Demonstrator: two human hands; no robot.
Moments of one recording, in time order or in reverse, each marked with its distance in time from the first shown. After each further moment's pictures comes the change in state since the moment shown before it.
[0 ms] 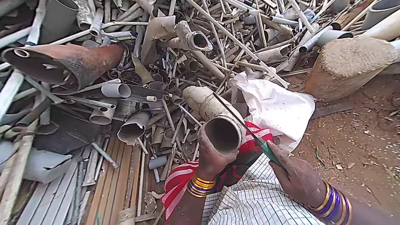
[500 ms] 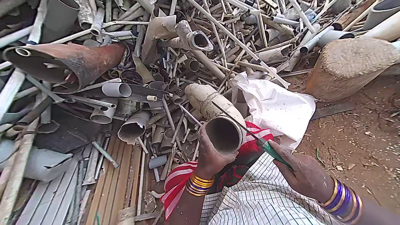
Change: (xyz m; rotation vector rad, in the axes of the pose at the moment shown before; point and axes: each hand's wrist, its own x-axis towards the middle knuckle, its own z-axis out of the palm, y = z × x) left_hand 0.003 -0.005 -0.001 -0.008 -0.021 0.037; right_hand 0.003 0.019 -0.009 0.002 -0.054 -0.047
